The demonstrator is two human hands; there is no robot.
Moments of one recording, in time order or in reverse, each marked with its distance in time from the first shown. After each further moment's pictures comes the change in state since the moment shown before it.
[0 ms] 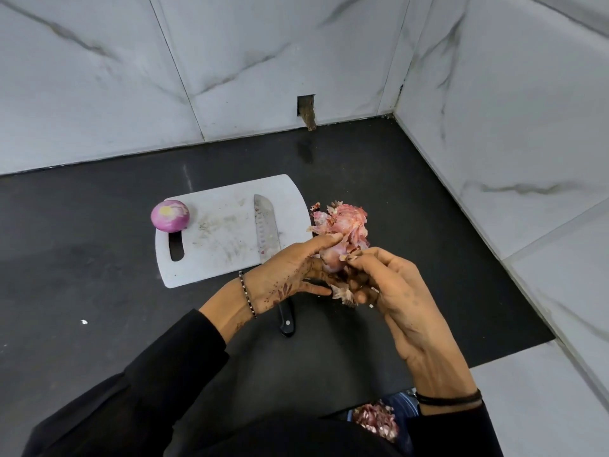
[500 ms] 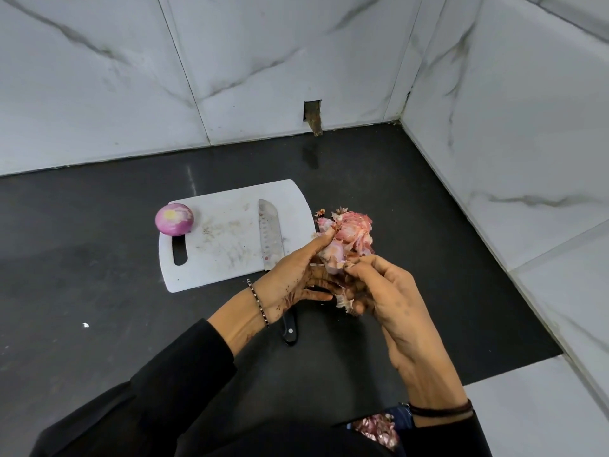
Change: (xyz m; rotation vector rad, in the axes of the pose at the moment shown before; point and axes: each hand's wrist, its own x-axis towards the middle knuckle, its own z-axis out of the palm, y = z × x) left_hand 0.011 -0.009 -0.003 -0.093 0.127 -0.019; right_hand 0.009 0.009 0.008 -0.034 0.022 0.003
